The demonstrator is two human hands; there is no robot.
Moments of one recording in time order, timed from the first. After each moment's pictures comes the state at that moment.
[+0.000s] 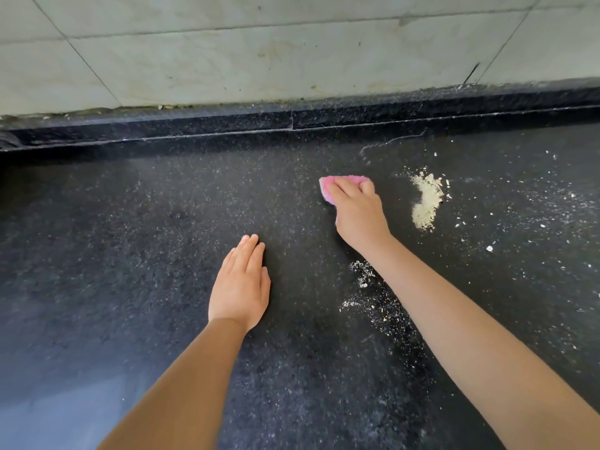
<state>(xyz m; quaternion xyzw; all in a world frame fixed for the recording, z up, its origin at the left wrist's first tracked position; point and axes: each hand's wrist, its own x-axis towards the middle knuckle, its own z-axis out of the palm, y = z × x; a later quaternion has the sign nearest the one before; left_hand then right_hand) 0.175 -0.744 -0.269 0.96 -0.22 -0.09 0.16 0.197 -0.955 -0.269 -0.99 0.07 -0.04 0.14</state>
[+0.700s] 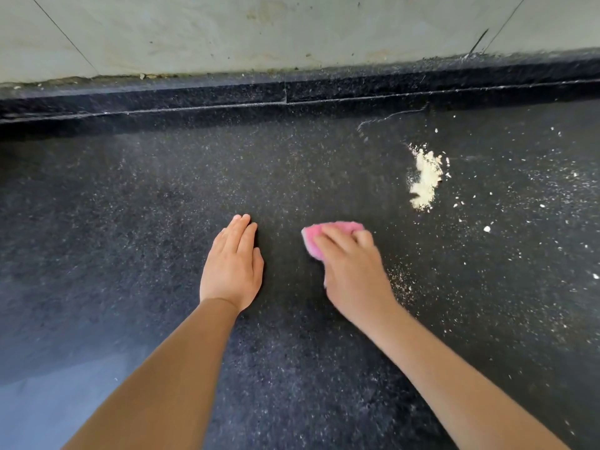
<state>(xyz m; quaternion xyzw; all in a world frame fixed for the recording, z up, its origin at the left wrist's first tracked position) 0.175 -0.746 -0.271 0.96 -0.20 -0.08 0.16 0.104 -0.908 -0.260 -0.98 0.03 -0.06 0.17</state>
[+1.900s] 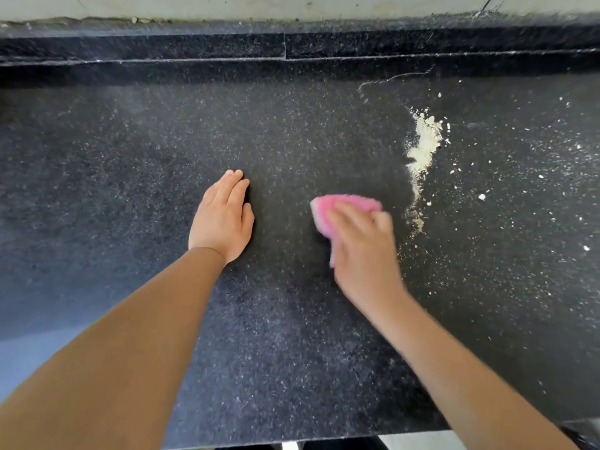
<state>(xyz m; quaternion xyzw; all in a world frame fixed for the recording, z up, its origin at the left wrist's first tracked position) 0.174 -0.746 -0.273 0.96 -0.20 -0.06 0.17 0.063 -0.911 -0.248 -0.97 0.08 -0.09 0.20</state>
